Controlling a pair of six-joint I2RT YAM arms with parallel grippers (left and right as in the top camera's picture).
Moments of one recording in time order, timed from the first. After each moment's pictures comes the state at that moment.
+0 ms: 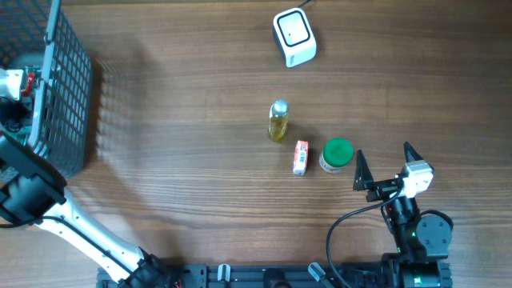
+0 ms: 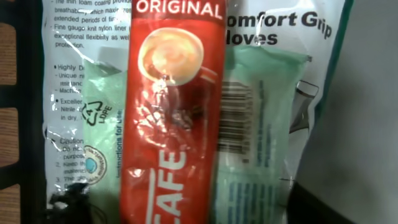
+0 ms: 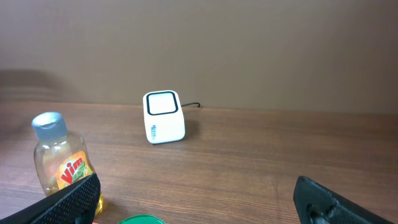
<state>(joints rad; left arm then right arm) 0.75 2.35 1.95 -0.81 0.13 0.68 0.02 0.01 0.01 0.01 -0.15 0.03</state>
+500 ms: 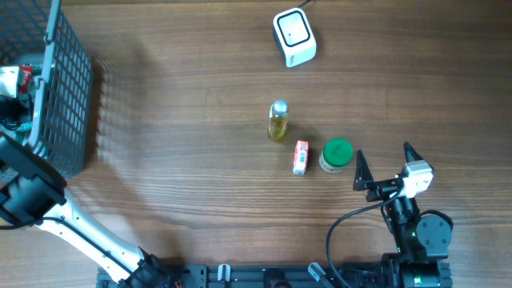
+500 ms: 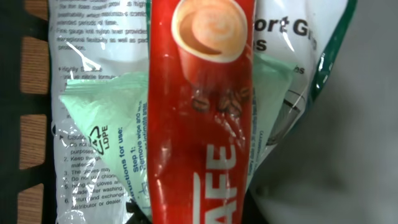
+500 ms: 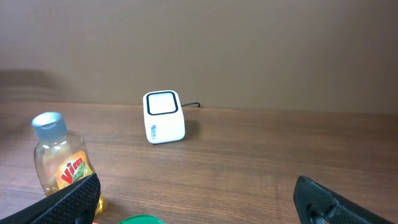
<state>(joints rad) 0.75 2.33 1.95 -0.78 0.14 0.64 0.02 0.01 0.01 0.01 -0.15 0.03</state>
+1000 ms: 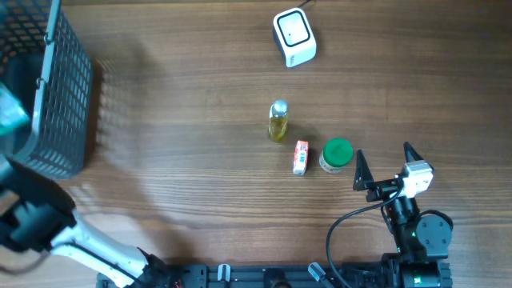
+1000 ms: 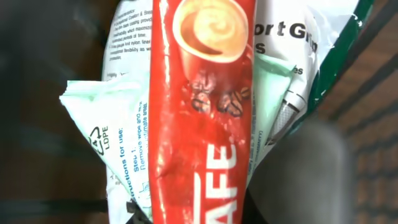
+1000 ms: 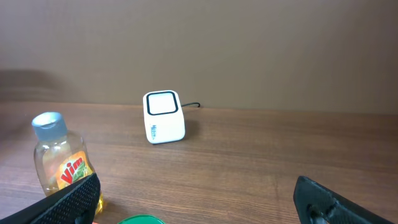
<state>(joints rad) 0.75 2.01 1.92 -0.58 0.24 0.38 0.02 0.01 0.01 0.01 -0.15 0.03</state>
